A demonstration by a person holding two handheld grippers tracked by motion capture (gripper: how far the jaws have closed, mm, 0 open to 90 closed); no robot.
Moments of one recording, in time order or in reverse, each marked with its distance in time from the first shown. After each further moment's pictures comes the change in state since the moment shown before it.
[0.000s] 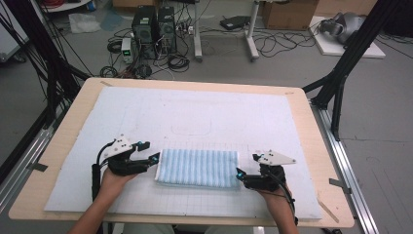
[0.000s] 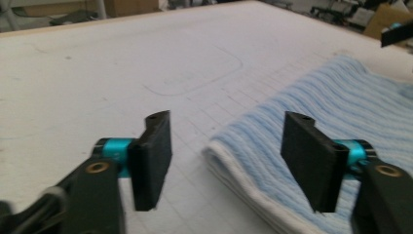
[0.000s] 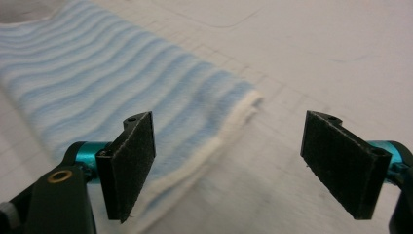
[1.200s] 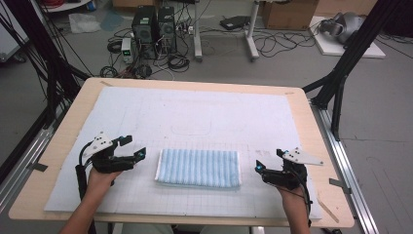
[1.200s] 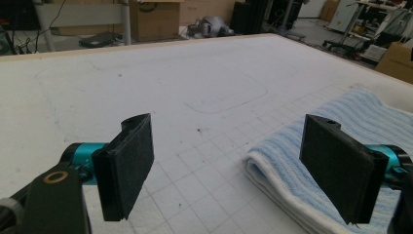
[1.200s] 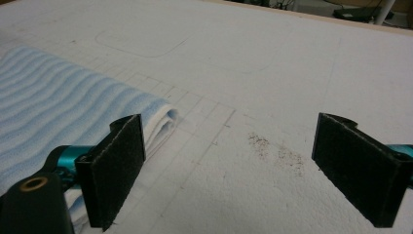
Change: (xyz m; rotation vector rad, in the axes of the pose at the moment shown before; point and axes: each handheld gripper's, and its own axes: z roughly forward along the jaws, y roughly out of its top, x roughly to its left) left arm 0.017 0.000 -0.027 -0.083 0.047 -0.027; right arm -0.031 -0.003 -0.033 -0.089 -0.116 0.101
